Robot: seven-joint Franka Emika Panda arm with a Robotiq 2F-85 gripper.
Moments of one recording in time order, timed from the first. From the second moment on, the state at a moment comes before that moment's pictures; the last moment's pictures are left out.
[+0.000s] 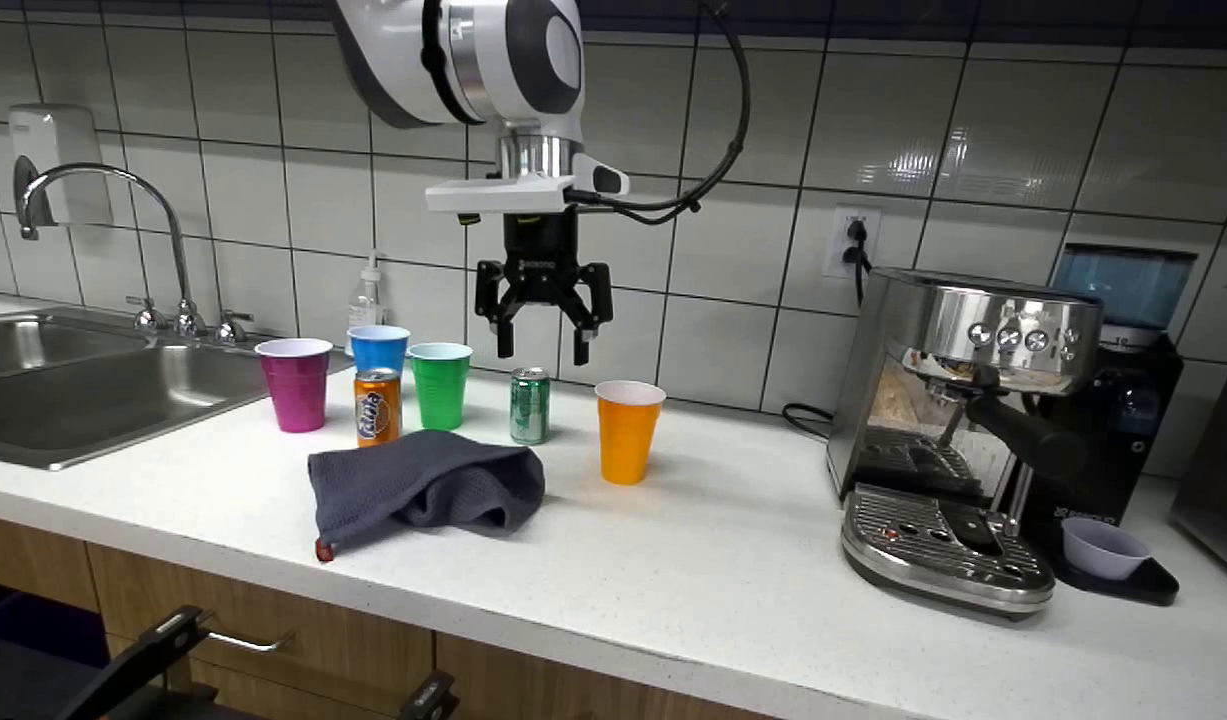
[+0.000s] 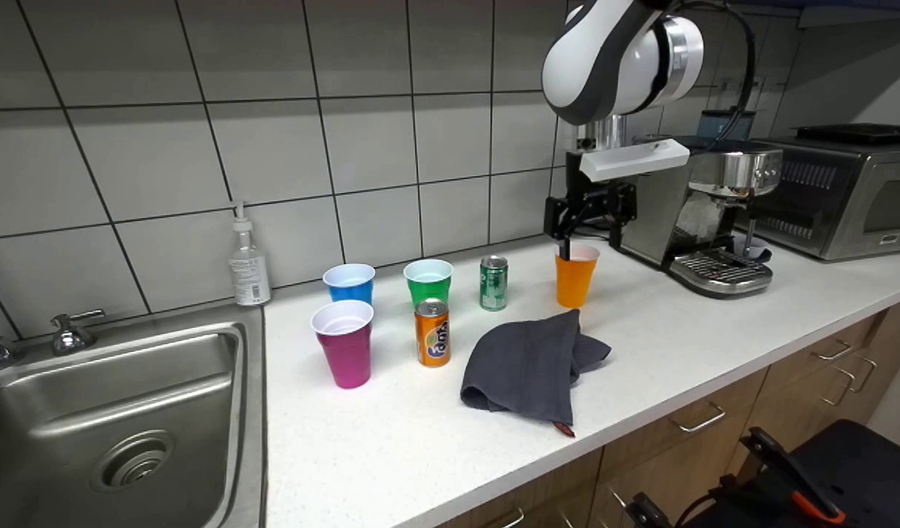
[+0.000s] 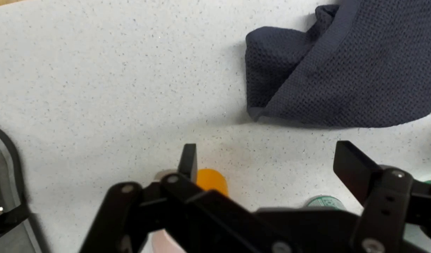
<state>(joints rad) -0.05 0.07 -0.09 -2.32 -0.14 2.35 0.08</state>
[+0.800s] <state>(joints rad) -0.07 0.32 -0.11 -2.04 -0.10 2.35 0.08</state>
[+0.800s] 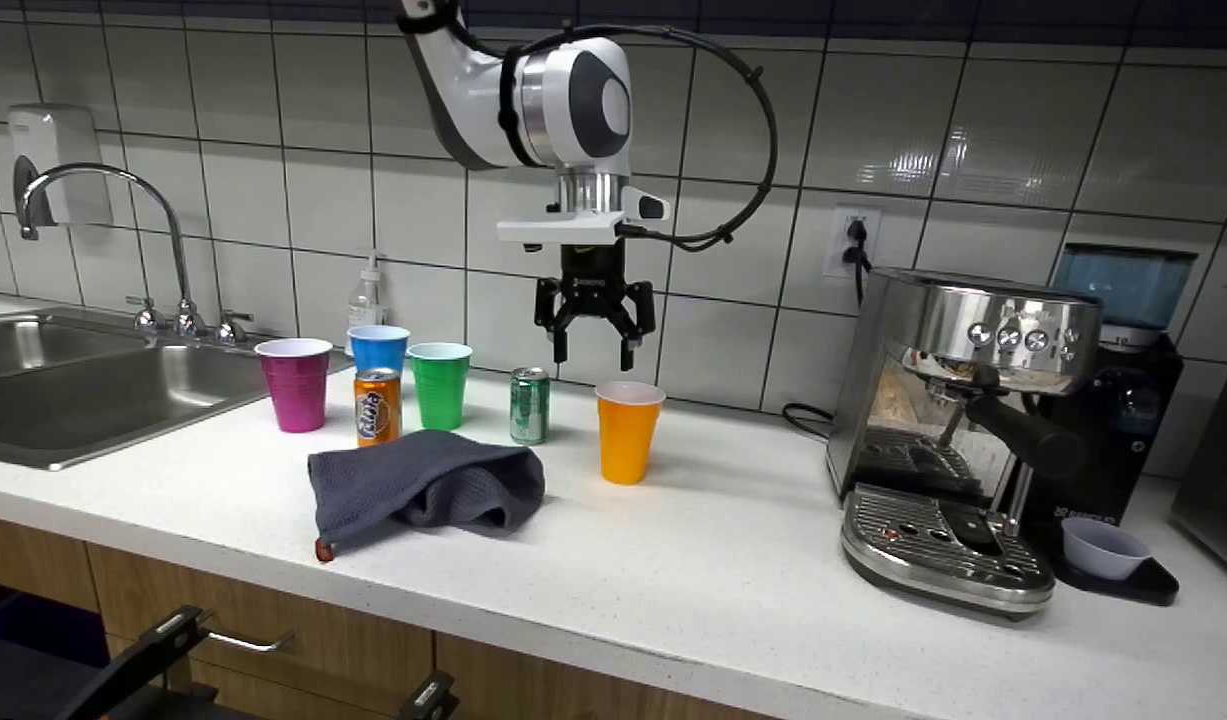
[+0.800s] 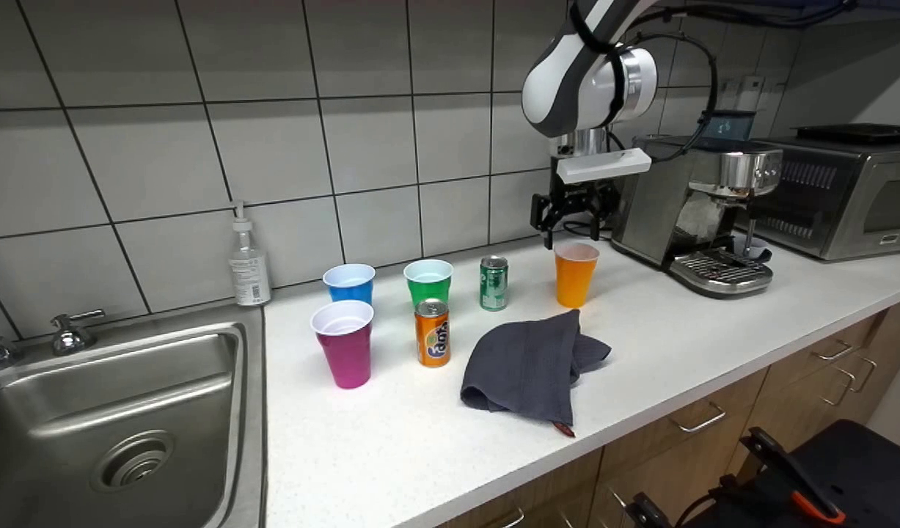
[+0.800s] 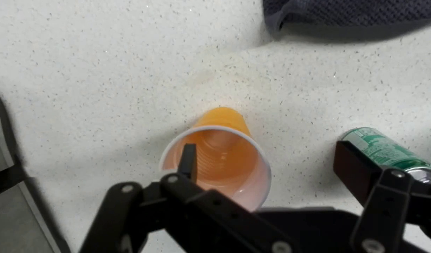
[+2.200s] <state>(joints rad) -0.07 0.55 -0.11 -1.83 -0.09 2.35 0.08</state>
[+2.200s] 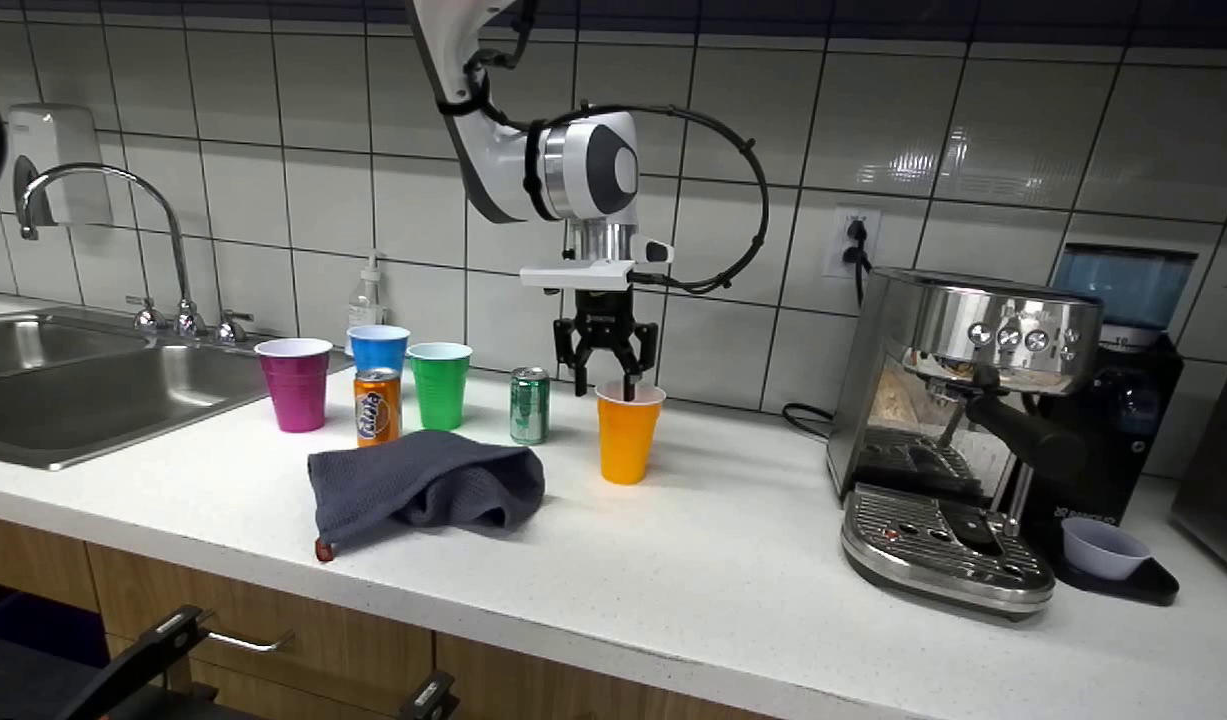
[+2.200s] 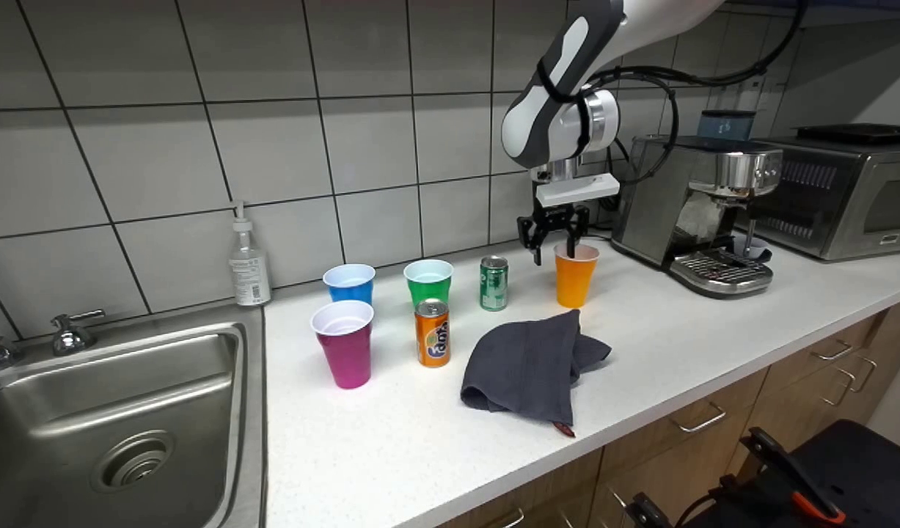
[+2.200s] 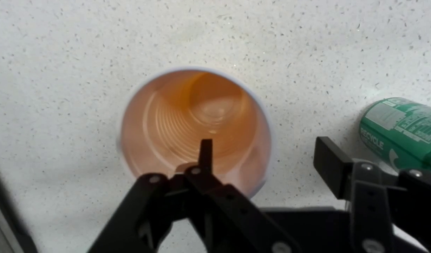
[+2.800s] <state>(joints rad) -0.07 0.54 -0.12 -1.83 -0.09 2.35 0.07</state>
